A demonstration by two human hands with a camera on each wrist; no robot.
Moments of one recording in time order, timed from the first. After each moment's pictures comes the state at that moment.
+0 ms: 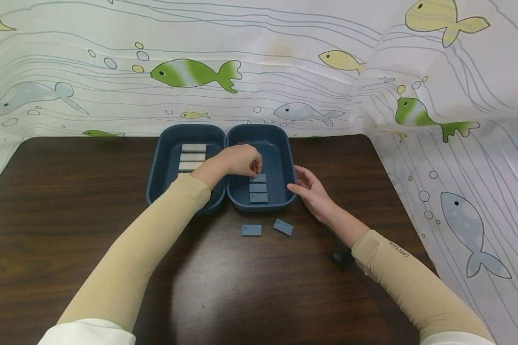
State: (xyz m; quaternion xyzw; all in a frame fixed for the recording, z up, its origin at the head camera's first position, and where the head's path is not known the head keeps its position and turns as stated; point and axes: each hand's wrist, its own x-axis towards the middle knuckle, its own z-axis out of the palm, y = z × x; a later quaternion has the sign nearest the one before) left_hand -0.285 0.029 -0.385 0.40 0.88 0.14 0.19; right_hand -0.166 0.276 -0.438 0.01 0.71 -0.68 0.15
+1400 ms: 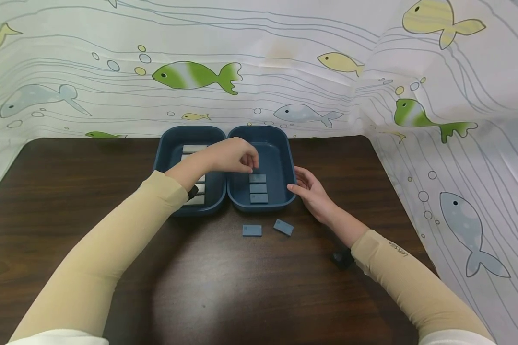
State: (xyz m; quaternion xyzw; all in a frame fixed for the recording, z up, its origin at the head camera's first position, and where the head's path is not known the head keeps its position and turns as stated) left_hand -0.274 0.004 -0.346 0.44 0.85 0.22 0.19; right_hand -0.165 0.275 -0.439 0.01 0.70 -0.70 0.14
